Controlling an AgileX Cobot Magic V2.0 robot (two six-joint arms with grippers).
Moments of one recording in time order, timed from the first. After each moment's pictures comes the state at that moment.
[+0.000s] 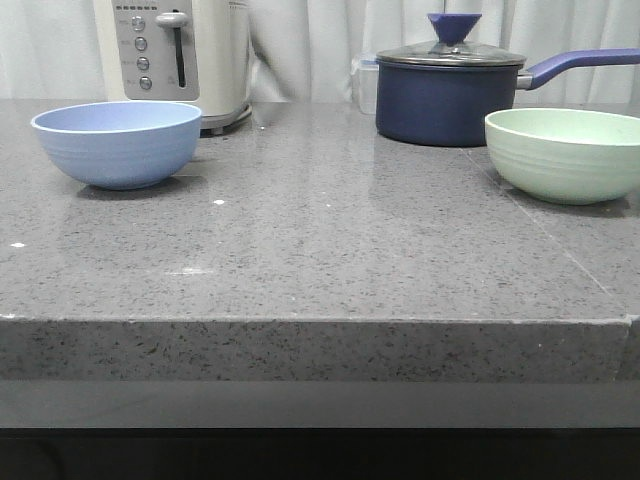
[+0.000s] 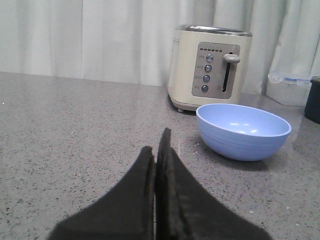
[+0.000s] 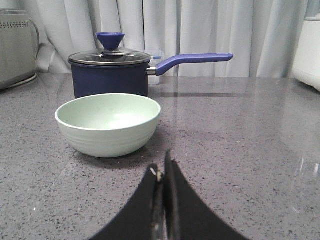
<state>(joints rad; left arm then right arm) -0.07 -0.01 0.01 -0.05 0.02 -0.02 0.00 -0.01 0.03 0.13 0.01 -0.07</state>
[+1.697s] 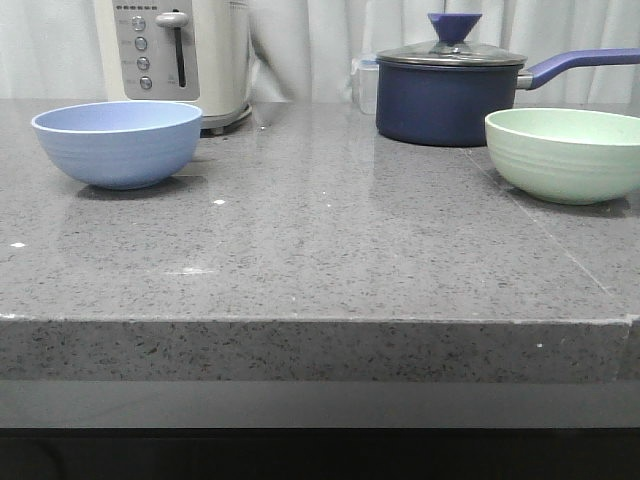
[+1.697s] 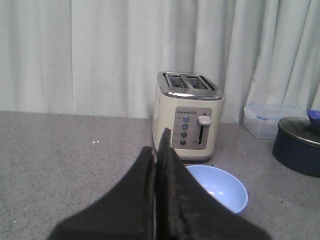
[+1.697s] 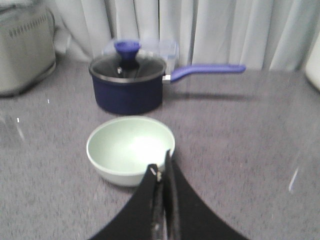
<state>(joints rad) -0.07 0.31 -0.73 -0.05 0.53 -0.02 0.00 0.35 -0.63 0.13 0.55 -0.07</state>
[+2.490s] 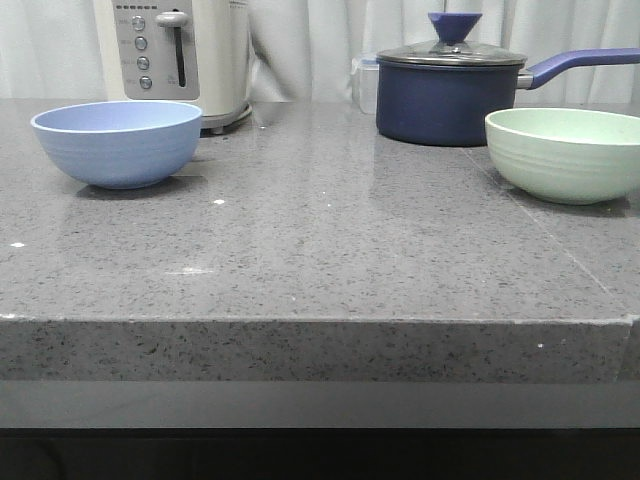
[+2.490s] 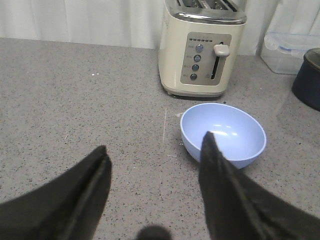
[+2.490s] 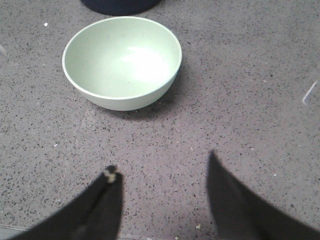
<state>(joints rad) -0.07 0.47 -0.70 -0.05 0.58 -0.02 0.00 0.61 -0.63 0.13 0.65 -0.07</state>
